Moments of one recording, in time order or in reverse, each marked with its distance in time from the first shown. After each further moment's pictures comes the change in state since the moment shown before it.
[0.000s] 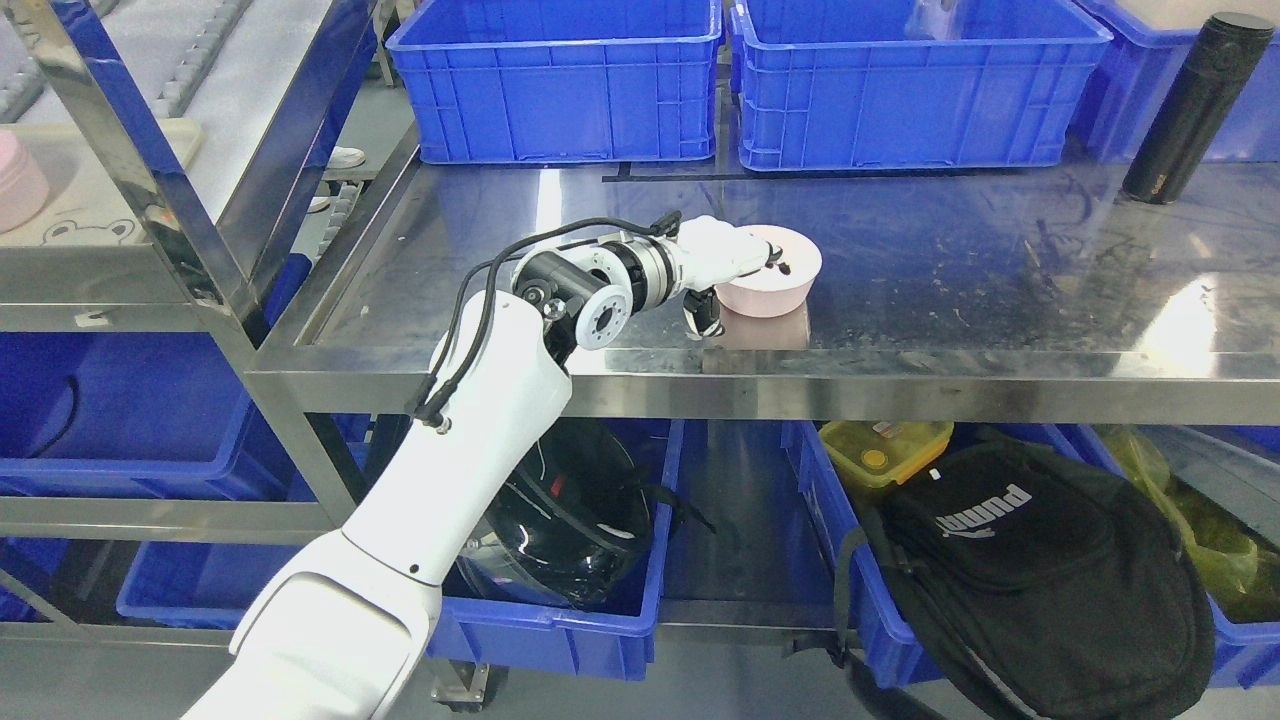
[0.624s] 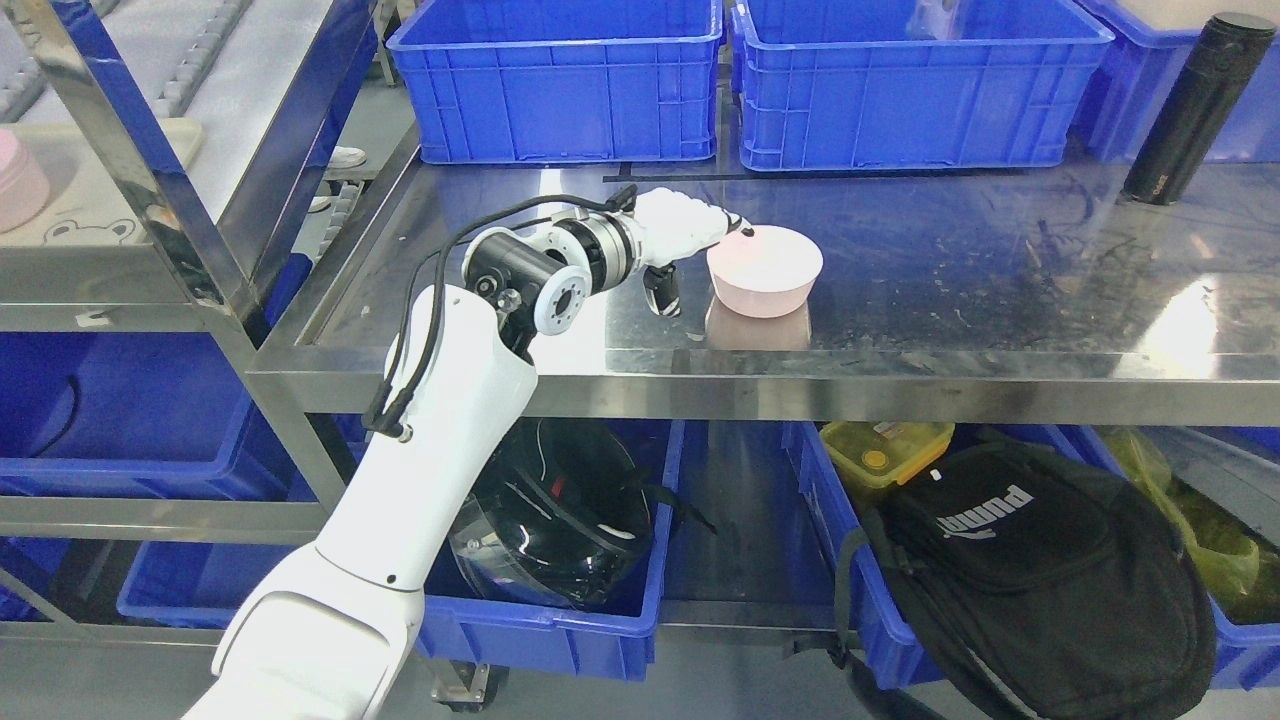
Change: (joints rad) left arm 0.042 0.025 0.092 -0.135 -0.057 0.018 -0.105; right arm 0.000 0.000 0.000 0.000 0.000 0.000 0.000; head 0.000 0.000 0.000
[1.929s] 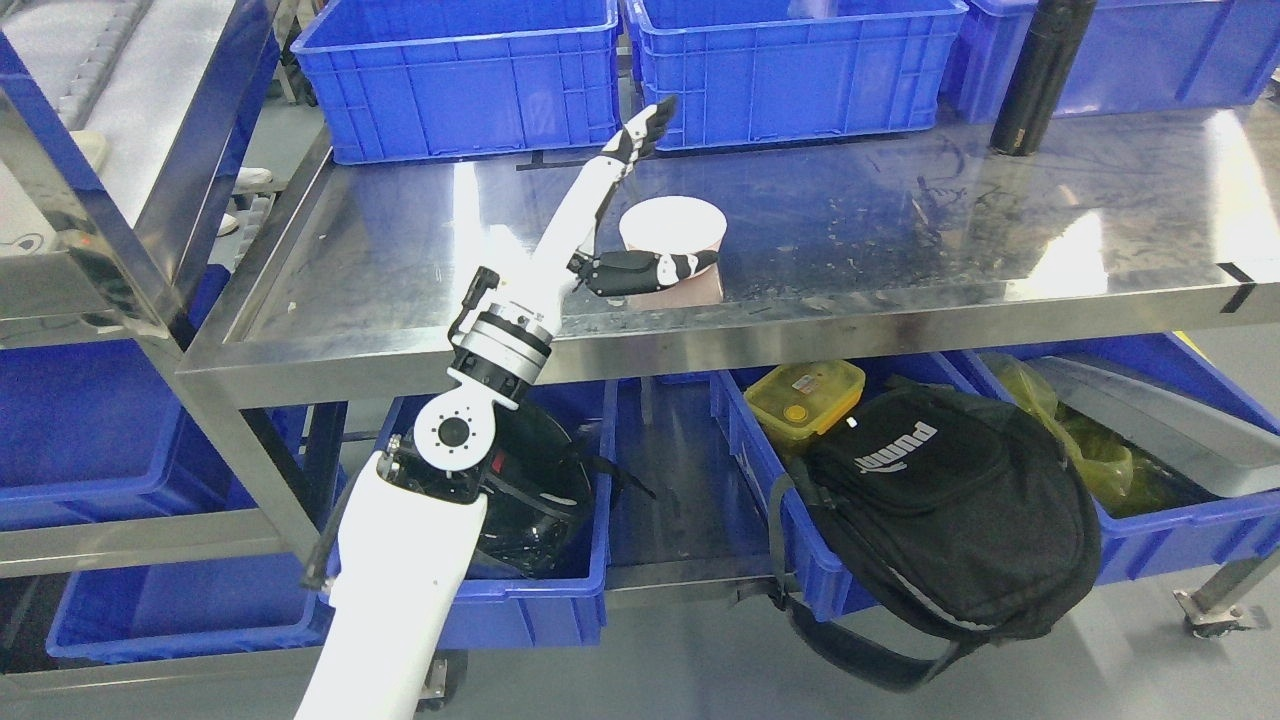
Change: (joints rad) left arm 0.348 0.016 0.229 -0.274 0.750 -0.006 0.486; right arm -0.001 0.000 0.000 0.000 0.000 0.000 0.000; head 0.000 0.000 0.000
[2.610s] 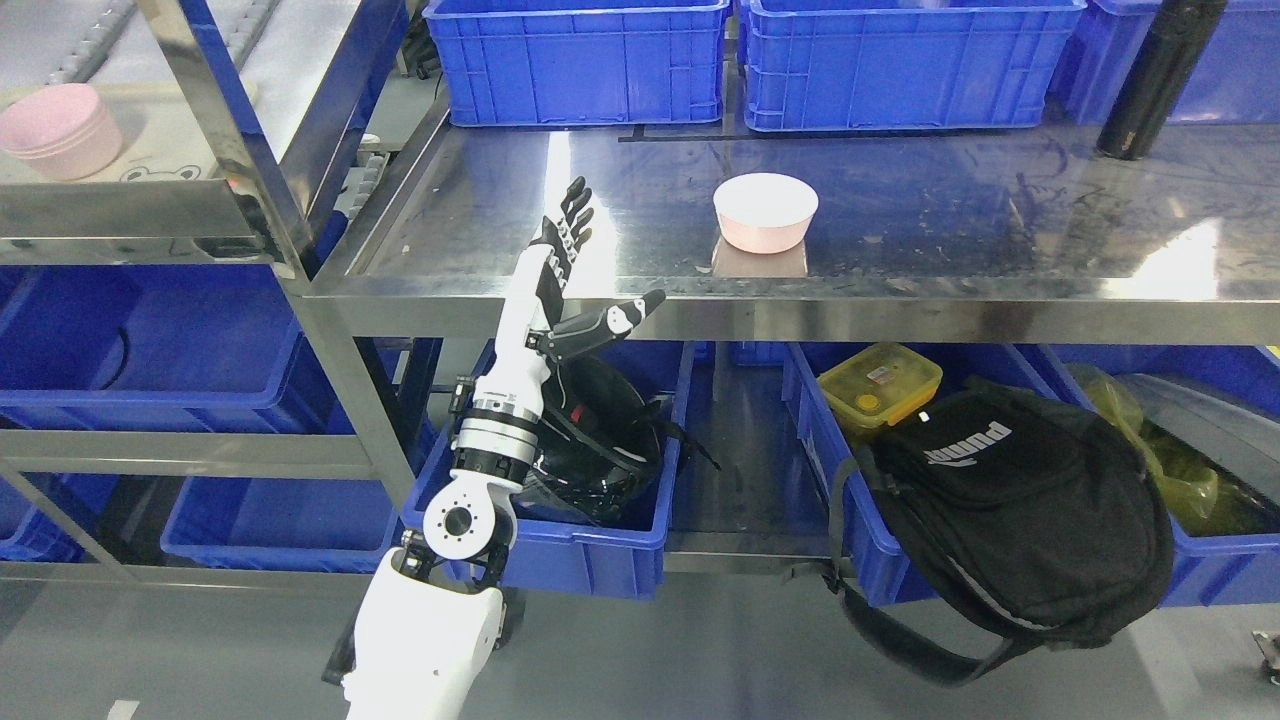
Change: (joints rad) left arm 0.237 -0.053 0.003 -0.008 0.363 -0.003 0.374; right arm 0.000 0.000 0.000 0.000 0.000 0.000 0.000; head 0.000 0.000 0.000
